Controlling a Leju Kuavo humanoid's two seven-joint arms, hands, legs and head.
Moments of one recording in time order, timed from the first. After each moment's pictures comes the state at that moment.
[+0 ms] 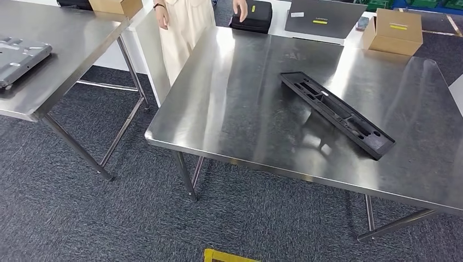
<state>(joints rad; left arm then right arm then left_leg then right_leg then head) -0.05 -0.14 0.47 -0.23 -0.34 0.45 -0.28 -0.10 0.19 -1.42 -0.22 1.38 -0.55 0.01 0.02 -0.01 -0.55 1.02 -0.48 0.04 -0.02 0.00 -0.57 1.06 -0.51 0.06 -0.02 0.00</state>
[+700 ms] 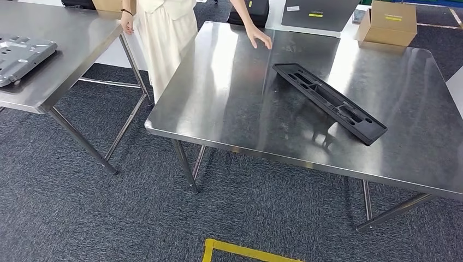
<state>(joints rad) -0.05 -0.11 0.48 -0.22 -0.33 0.44 -0.27 -0.09 0.20 -1.40 -0.22 1.38 -0.54 -0.02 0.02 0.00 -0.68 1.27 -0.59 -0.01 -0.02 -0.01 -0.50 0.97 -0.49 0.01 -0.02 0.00</state>
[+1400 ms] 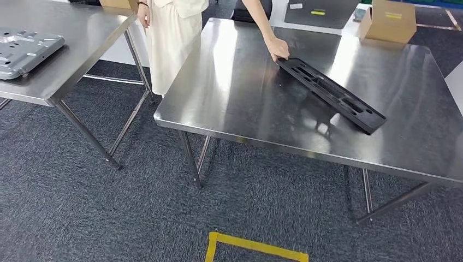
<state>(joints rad) -0.05 -0.11 0.49 -0.21 -0.32 0.44 -0.26 -0.09 0.20 -1.40 -0.22 1.38 -0.52 -0.04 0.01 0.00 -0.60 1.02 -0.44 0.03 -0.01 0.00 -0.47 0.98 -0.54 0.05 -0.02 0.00</state>
